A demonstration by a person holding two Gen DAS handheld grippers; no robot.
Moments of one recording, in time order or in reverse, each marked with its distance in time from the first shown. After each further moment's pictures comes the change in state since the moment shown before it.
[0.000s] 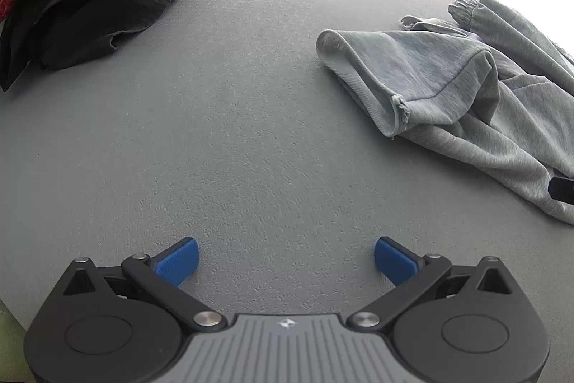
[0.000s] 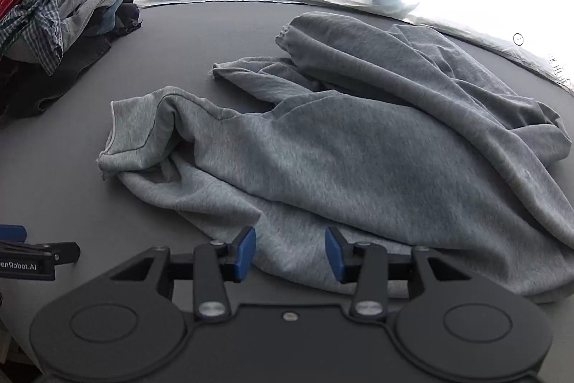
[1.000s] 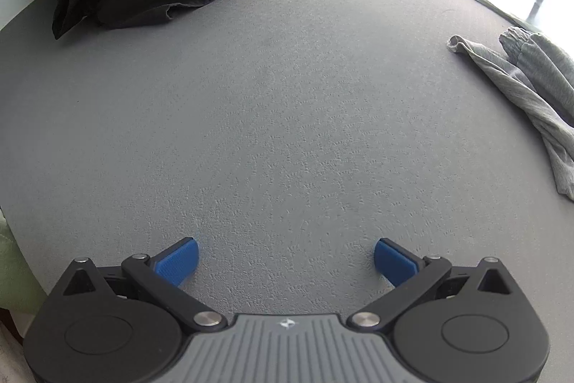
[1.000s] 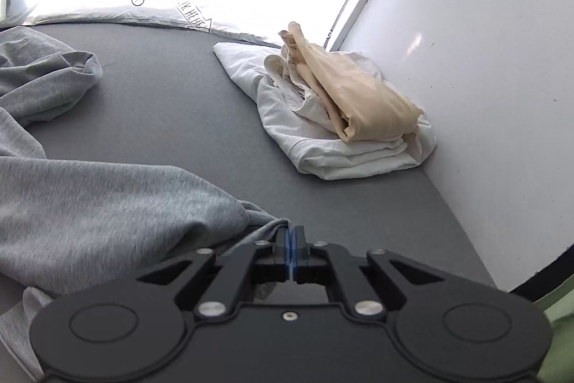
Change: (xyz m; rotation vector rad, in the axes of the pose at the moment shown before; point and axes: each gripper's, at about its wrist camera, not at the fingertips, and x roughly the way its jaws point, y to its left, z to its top) left arm -0.005 -0.009 -0.002 -0.240 0.020 0.134; right arm -0.134 -0.334 -0.123 0.340 -0.023 -0.888
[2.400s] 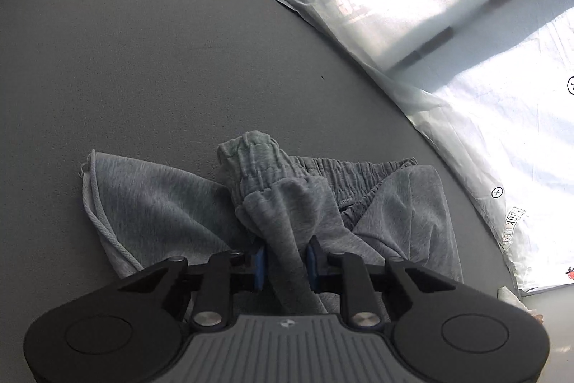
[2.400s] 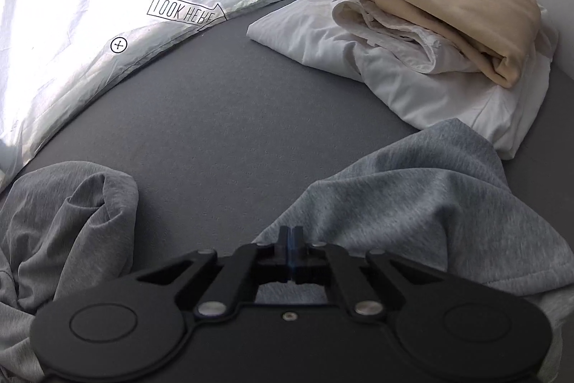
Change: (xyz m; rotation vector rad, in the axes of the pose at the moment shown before) left arm 0.057 -0.242 0.185 -0.142 0.089 -0.532; right arm 0.106 0.066 0.092 0.486 0.226 0.408
